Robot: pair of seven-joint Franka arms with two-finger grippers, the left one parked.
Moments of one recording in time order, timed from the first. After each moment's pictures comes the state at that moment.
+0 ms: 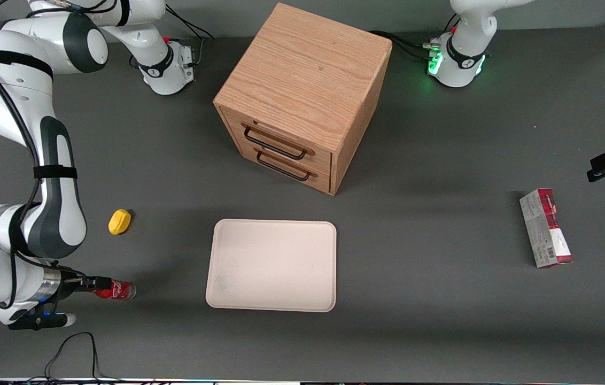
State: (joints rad) arm -0.03 0.86 -0.03 -1.05 0.01 1.88 -0.09
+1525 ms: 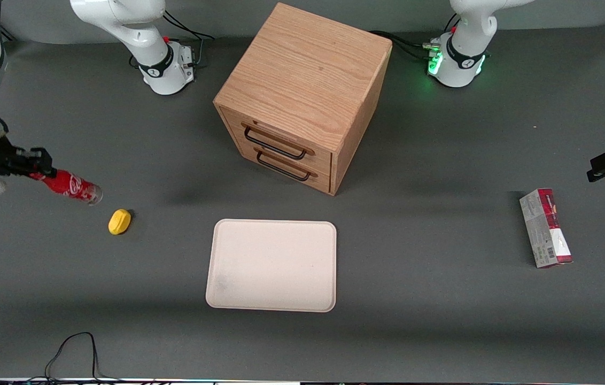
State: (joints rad) arm 0.01 0.02 -0.03 -1.63 -0.01 1.57 -0.10
